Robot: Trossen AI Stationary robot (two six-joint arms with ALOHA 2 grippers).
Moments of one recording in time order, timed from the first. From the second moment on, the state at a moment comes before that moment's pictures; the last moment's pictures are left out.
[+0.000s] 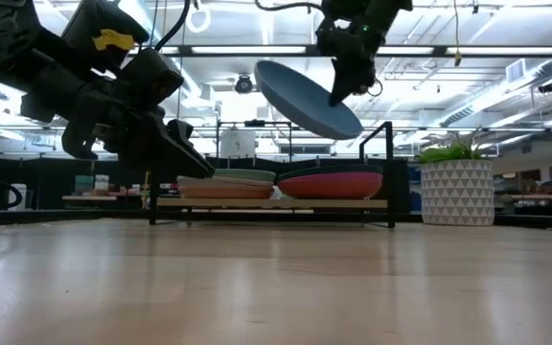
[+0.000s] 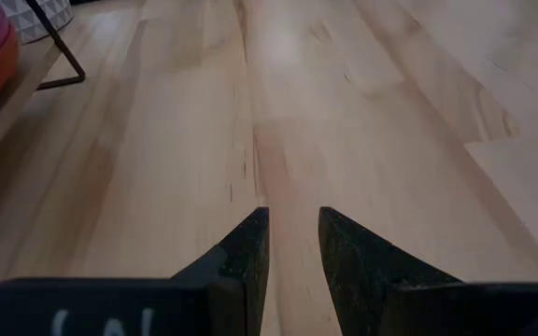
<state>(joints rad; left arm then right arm) -0.14 1.51 0.36 0.70 -0.09 0.11 -0.43 1.62 1.59 -0.97 0.00 -0.02</state>
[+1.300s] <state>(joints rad) -0.13 1.51 0.36 0.73 -0.13 0.06 -0.70 2.20 2.30 -1.51 0.00 -0.37</state>
